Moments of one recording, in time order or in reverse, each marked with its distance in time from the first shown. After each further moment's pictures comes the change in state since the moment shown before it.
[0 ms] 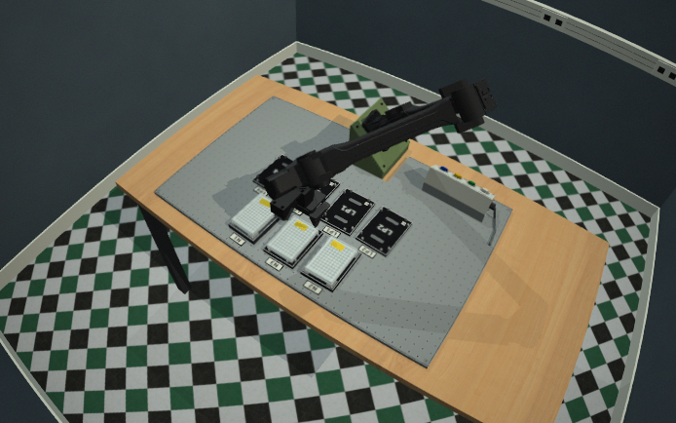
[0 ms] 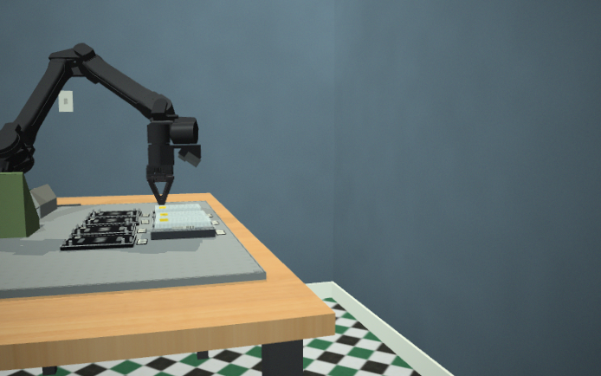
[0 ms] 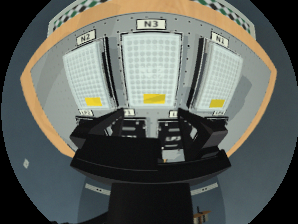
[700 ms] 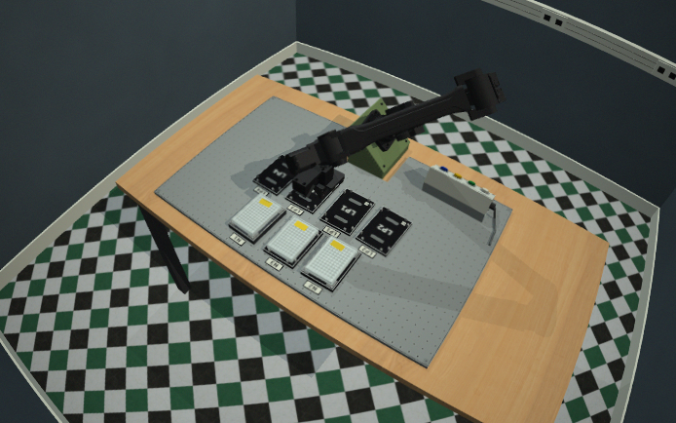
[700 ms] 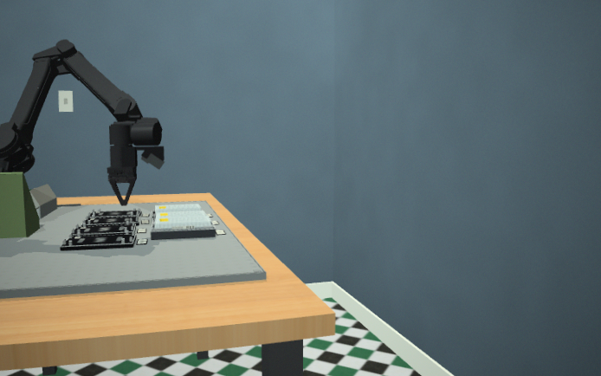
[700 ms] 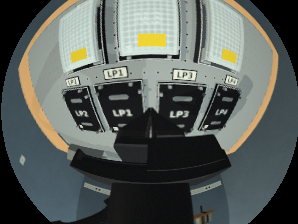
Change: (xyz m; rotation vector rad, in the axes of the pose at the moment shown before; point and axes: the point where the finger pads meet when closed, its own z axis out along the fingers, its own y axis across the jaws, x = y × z) arm 0.094 -0.004 0.001 0.000 0.007 0.012
